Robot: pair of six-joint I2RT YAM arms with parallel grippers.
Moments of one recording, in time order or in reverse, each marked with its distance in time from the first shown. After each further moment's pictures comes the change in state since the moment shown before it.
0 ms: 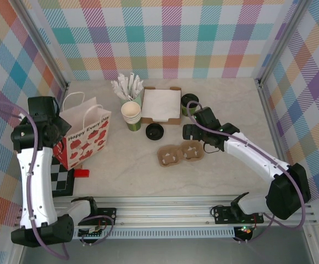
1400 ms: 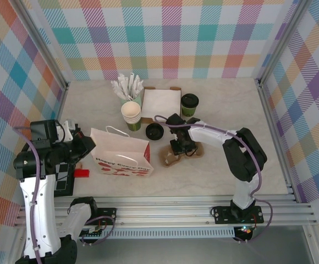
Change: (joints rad) left arm -0.020 -0.219 -0.214 0.030 0.754 0.156; right arm 0.109 0.503 0.217 -0.174 -0.173 -0.130
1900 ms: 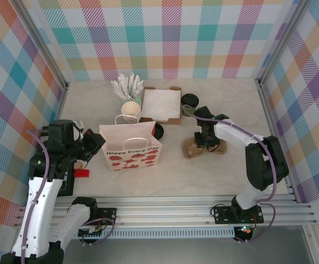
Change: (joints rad) left arm -0.287 -0.054 -0.173 0.283 -0.206 -0.393; right arm -0.275 -0.211 -0.153 0.000 0.068 -0.053
